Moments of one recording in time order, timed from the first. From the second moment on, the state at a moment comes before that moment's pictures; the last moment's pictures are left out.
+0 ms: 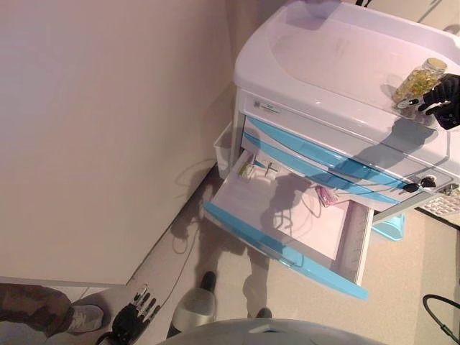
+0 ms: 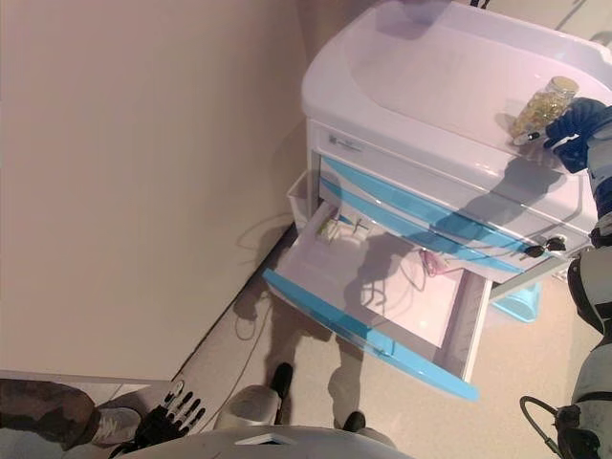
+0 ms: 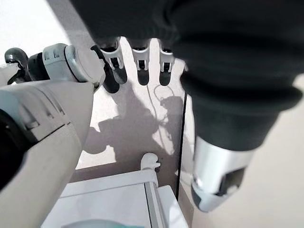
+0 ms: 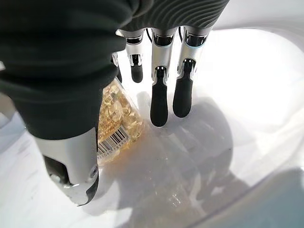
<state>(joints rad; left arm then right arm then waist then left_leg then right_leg) 0.16 0.33 0.07 1.08 -1.06 0.11 -0.42 -1.26 -1.01 0.62 1.10 0.12 0.33 0.26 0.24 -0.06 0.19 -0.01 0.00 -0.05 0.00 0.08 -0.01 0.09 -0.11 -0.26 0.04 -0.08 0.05</state>
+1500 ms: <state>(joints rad) 0.03 0.39 -0.31 1.00 -0.16 -0.07 -0.28 -0.30 -1.06 -0.11 0.06 0.43 0.36 0.03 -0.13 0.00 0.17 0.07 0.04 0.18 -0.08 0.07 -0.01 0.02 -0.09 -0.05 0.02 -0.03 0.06</state>
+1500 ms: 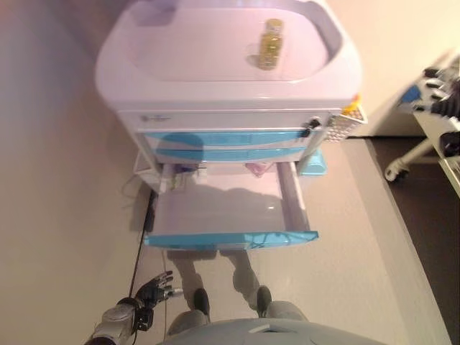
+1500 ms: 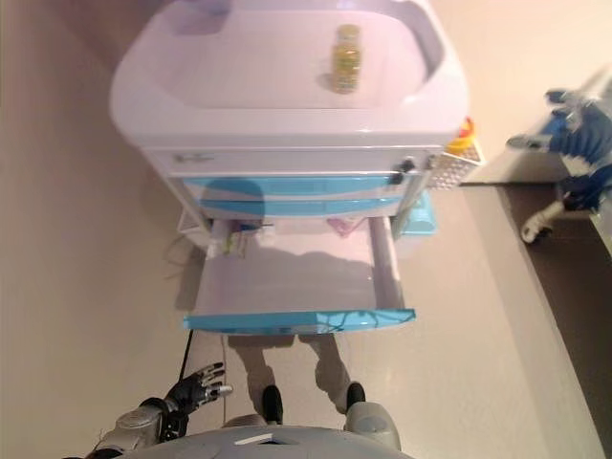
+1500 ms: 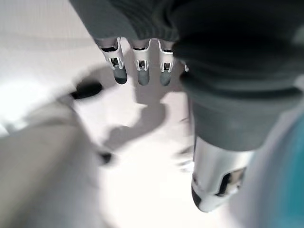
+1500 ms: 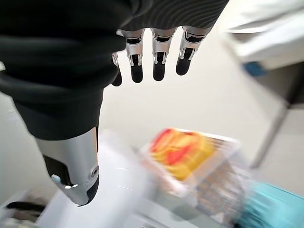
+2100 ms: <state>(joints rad) -0.16 0.41 -0.41 0.95 -0.10 -0.01 -0.12 0.09 -0.70 -0.09 0.27 0.45 0.26 0.11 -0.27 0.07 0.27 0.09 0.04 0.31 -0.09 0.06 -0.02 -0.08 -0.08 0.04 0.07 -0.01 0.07</state>
